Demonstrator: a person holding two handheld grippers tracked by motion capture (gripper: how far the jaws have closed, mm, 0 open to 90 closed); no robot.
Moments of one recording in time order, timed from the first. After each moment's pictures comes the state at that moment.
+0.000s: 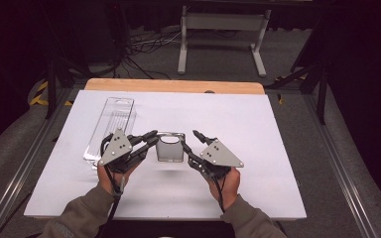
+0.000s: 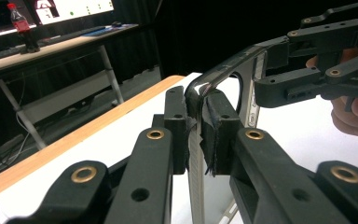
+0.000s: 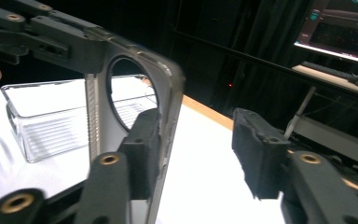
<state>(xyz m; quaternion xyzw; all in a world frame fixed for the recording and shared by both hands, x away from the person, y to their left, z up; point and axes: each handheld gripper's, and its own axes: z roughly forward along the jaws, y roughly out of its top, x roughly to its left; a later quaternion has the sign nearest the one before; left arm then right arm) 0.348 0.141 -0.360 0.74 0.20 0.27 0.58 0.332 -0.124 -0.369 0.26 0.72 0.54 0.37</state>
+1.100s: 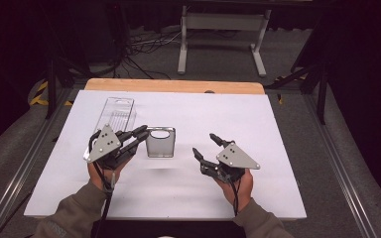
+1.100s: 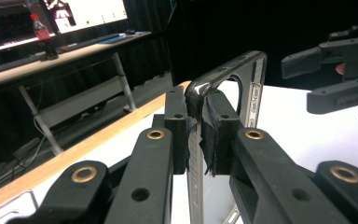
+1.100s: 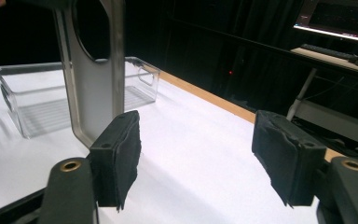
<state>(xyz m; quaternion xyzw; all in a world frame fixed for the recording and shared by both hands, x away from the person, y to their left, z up) 0.353 0.167 -0.352 0.73 0.21 0.29 0.58 0.330 -0.162 -0.382 0.28 0.72 0.53 0.35</state>
